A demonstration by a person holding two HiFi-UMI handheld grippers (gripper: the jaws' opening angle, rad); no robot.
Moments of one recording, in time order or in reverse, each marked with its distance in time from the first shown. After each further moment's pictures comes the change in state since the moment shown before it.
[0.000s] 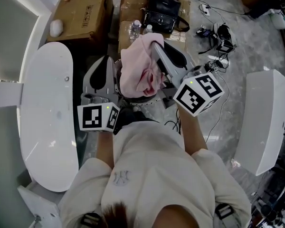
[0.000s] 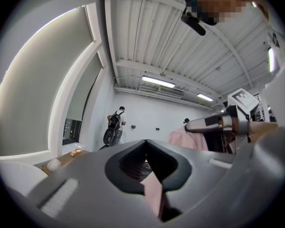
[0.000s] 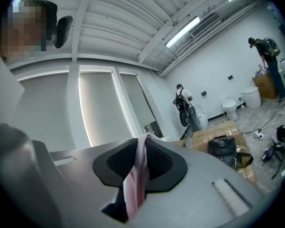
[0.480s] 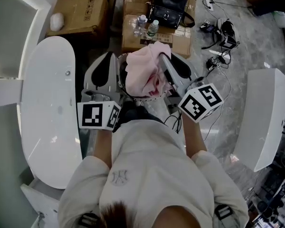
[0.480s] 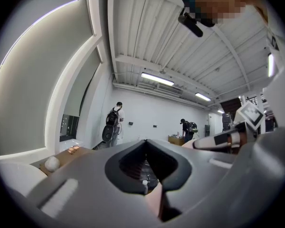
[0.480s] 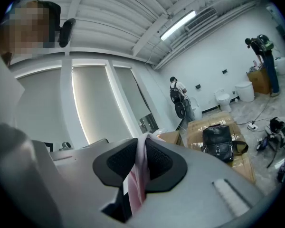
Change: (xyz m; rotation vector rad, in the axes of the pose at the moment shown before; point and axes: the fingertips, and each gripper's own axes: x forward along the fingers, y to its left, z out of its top) left arm 0.014 0.029 -0.007 -0.013 0.042 -0.049; right arm 0.004 -0.013 -0.050 0.034 0.084 -0.069
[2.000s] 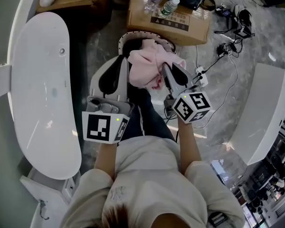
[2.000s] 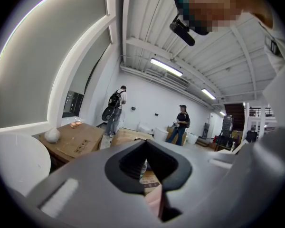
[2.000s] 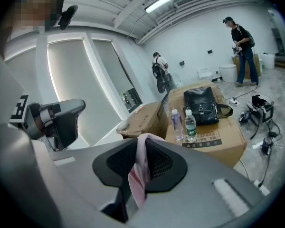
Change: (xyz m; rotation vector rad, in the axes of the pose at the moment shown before) left arm 0.001 0.031 -0.114 -0.127 0.161 -0.005; right arm 0.036 -0.078 -0.206 0.088 0.259 -0.193
